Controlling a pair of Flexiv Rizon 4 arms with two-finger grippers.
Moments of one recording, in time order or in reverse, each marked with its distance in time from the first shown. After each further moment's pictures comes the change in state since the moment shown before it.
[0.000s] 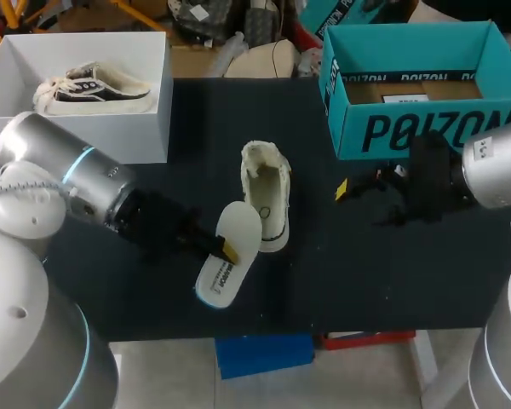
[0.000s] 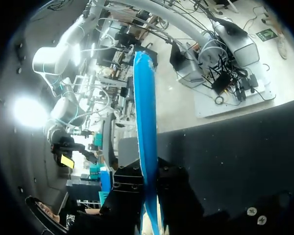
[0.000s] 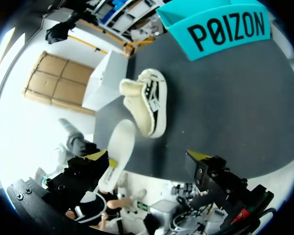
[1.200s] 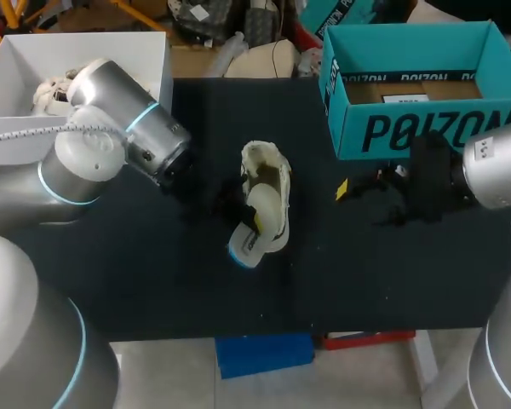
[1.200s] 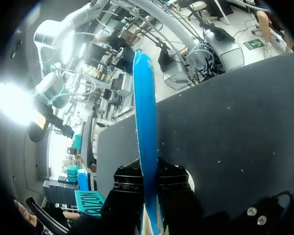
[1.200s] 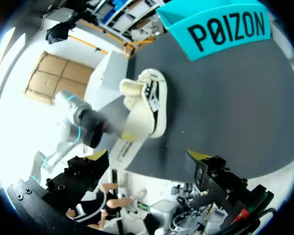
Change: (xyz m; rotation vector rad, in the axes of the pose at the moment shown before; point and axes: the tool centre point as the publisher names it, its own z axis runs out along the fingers) left arm 0.006 0.099 0.021 0.085 0.182 -0.092; right arm -0.001 0.000 0.000 0.001 0.003 0.000
